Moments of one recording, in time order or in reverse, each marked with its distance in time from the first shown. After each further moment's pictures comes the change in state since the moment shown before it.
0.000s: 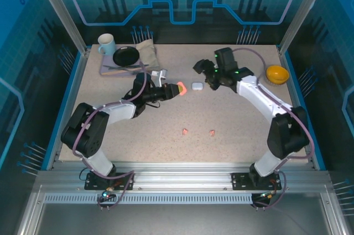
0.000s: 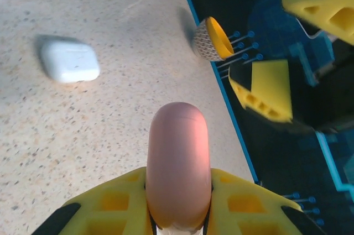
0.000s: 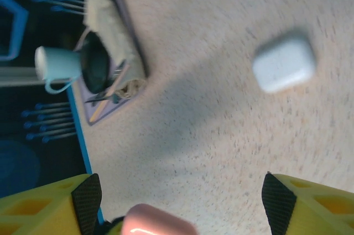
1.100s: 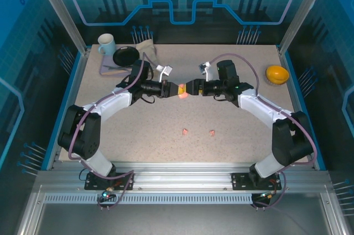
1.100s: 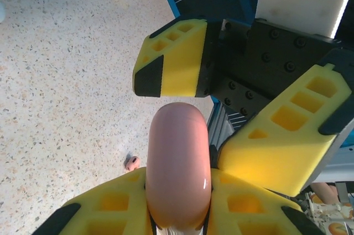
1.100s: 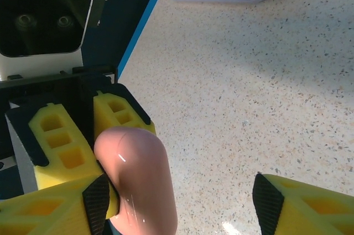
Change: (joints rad) left arm 0.035 -0.029 0.218 -0.493 0.335 0.227; right arm 0.026 -0.063 -0.256 0.304 -0.463 -0.551
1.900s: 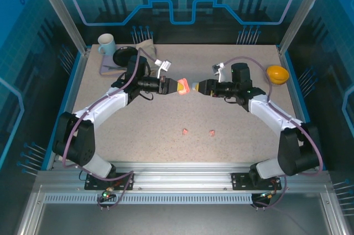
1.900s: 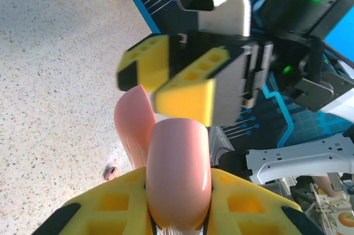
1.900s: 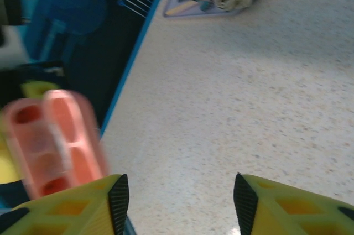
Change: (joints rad) left arm -0.001 -0.080 0.034 -0.013 0.029 0.005; right arm -0.116 -0.127 -0.116 0.045 -0.082 0.051
